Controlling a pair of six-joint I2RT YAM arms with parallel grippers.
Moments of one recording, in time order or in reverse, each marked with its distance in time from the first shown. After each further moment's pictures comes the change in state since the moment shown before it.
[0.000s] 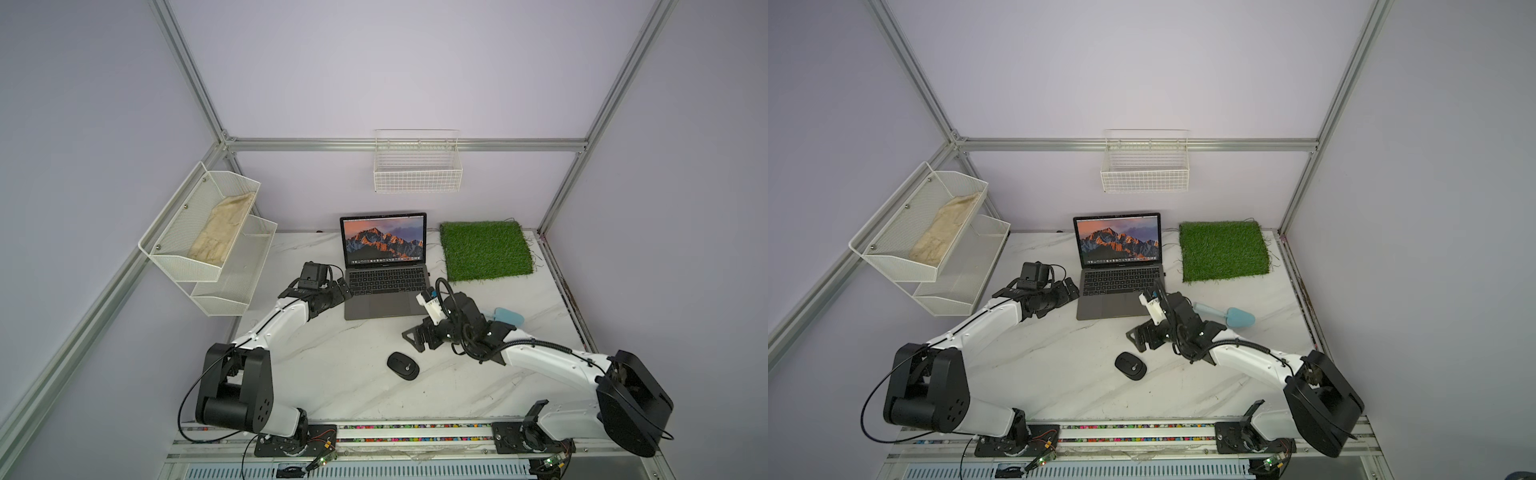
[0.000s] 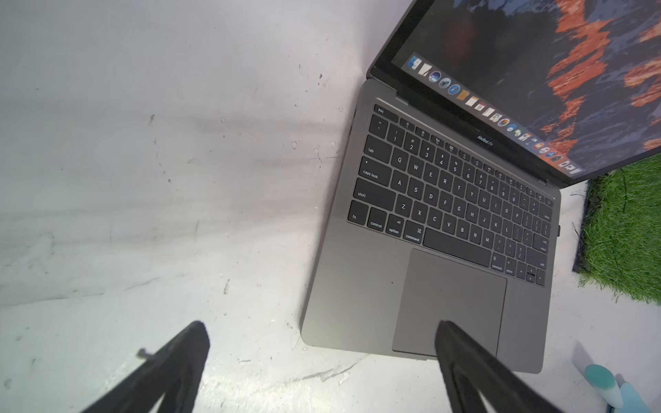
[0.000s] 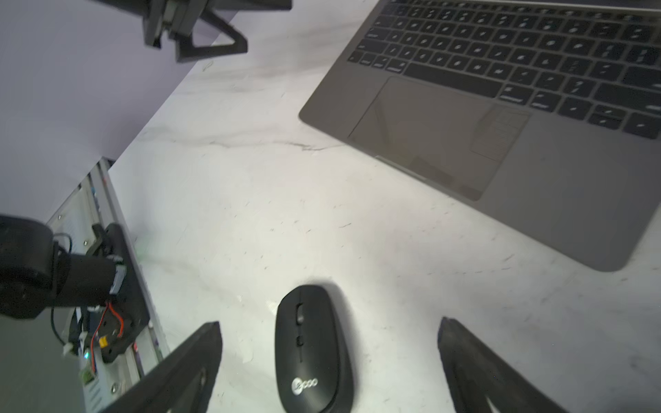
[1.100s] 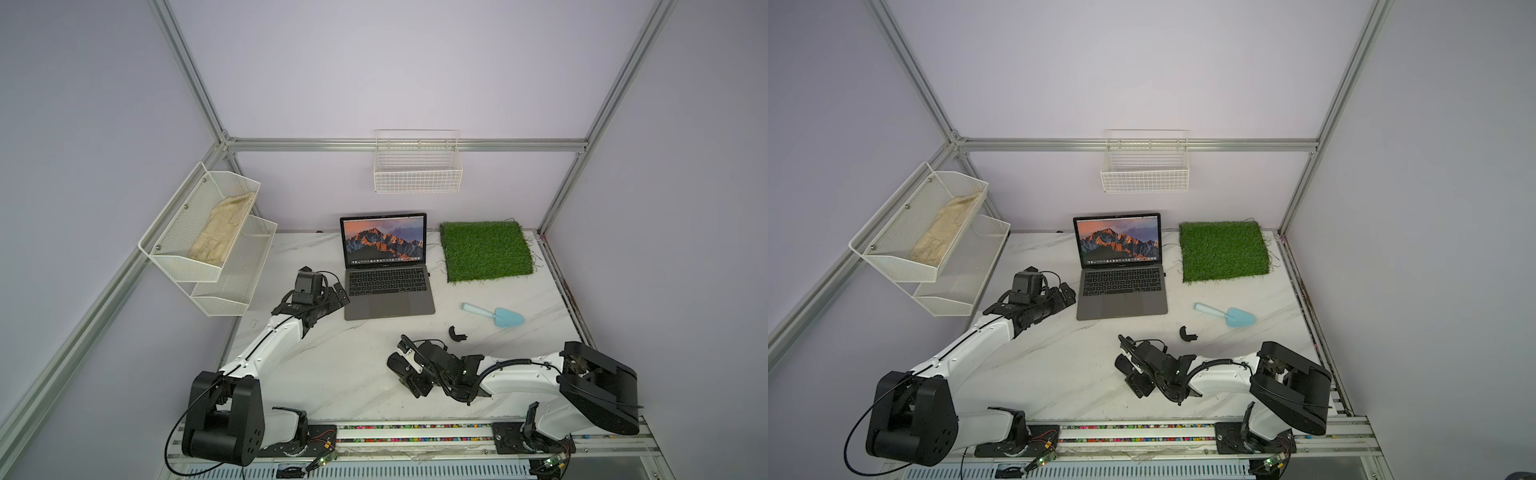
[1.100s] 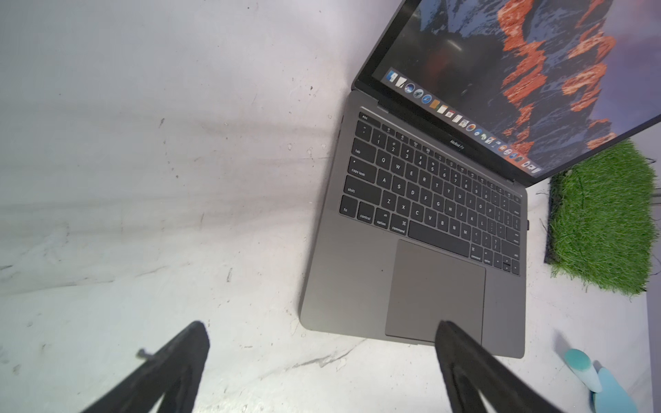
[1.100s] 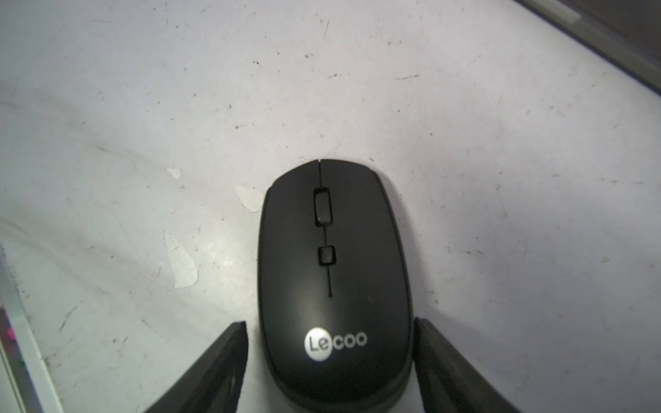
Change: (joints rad) left arm 0.000 -0.116 -0.127 0.109 0.019 0.000; right arm 0.259 0.222 -0.089 0.080 0.301 -0.077
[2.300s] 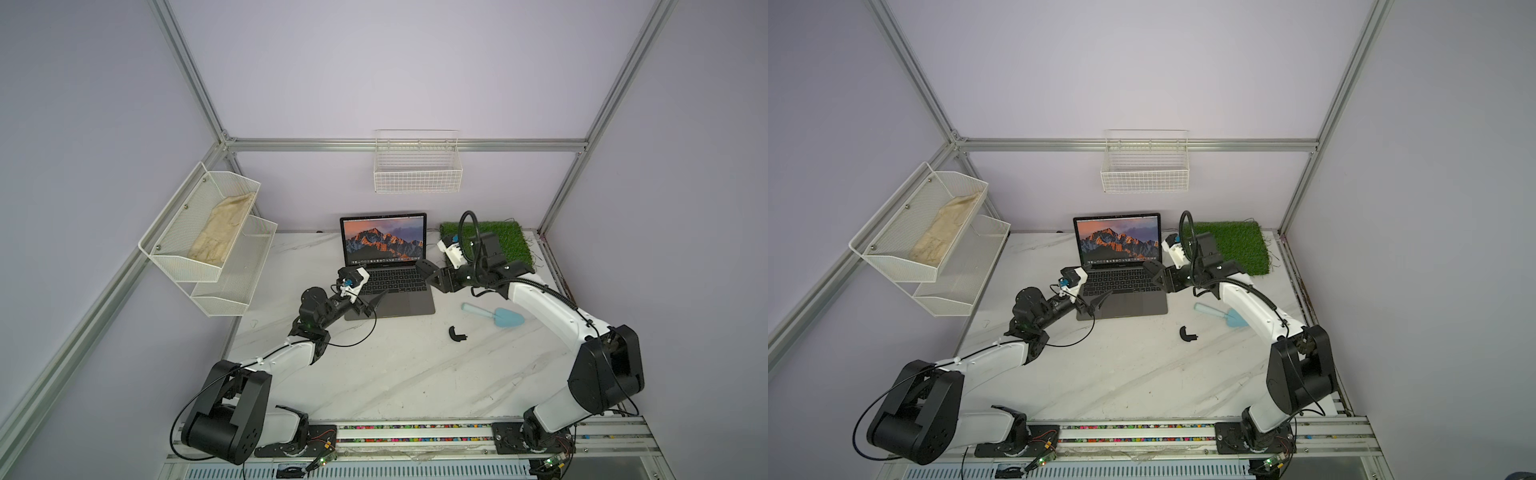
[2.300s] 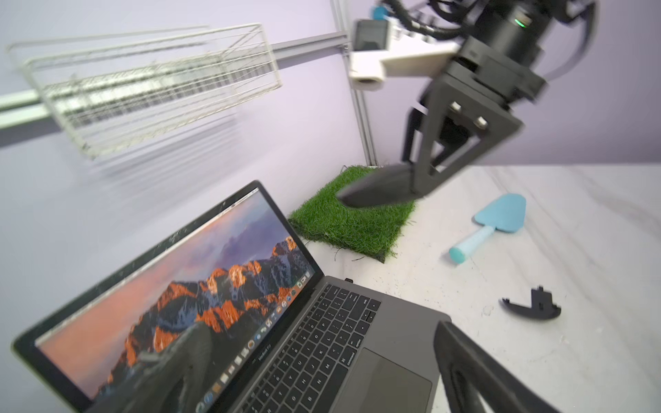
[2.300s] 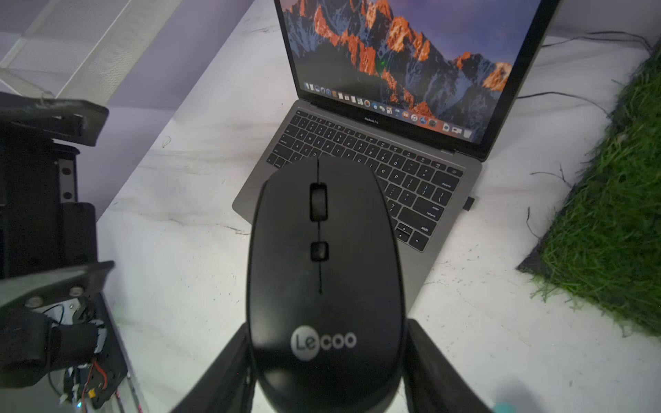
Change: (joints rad) left arm -0.189 0.044 -0.248 1.126 0.534 1.033; right arm -0.764 0.124 0.857 -0.691 -0.604 -0.239
